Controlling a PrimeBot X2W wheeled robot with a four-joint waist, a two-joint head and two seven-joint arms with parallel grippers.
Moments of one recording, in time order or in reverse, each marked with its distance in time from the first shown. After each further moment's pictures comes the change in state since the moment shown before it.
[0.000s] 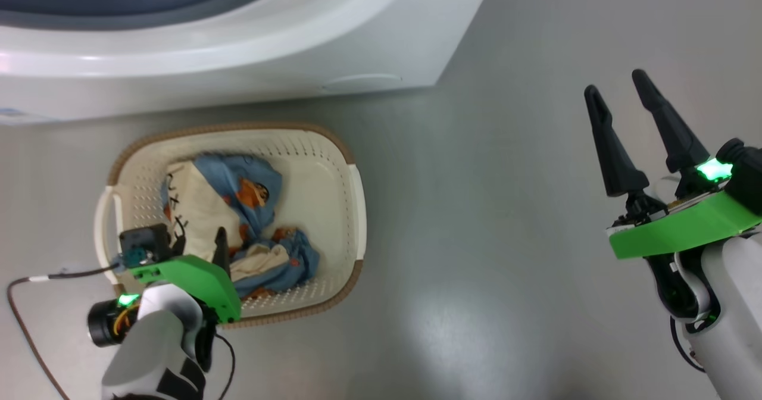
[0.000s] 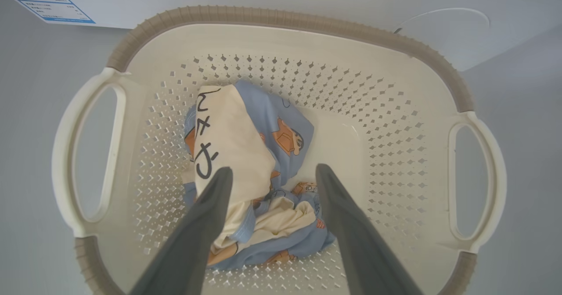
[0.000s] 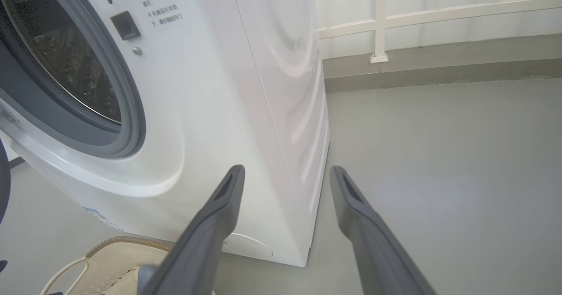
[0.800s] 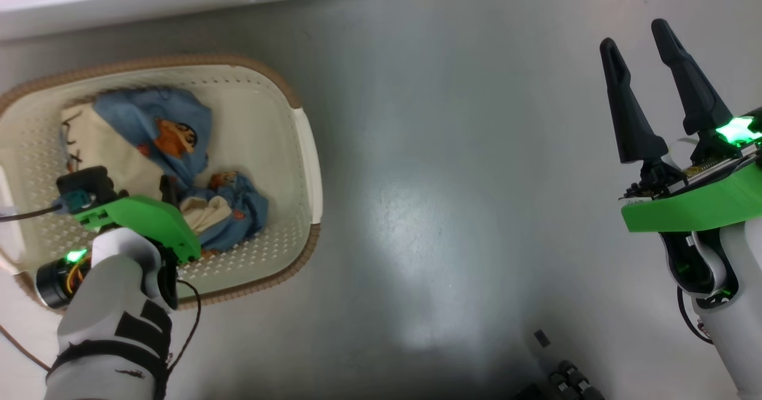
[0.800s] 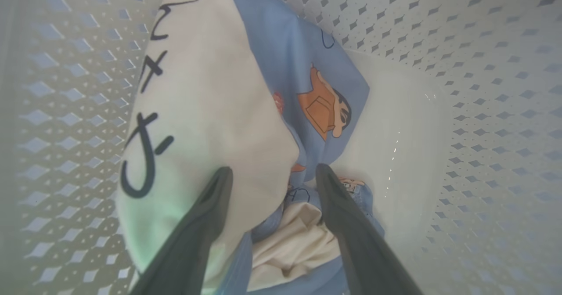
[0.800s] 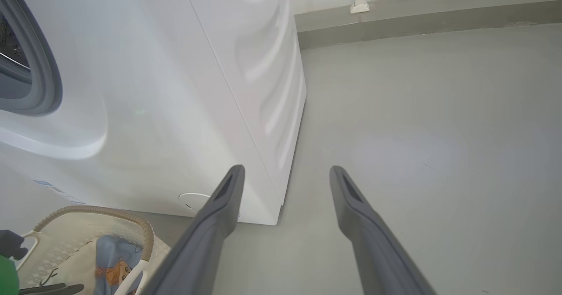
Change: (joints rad) left arm -0.181 0.053 0.033 0.089 -0.052 0.113 0.043; right arm -0.062 -0.018 -0.011 -0.073 0.012 0.000 0.000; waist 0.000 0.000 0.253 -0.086
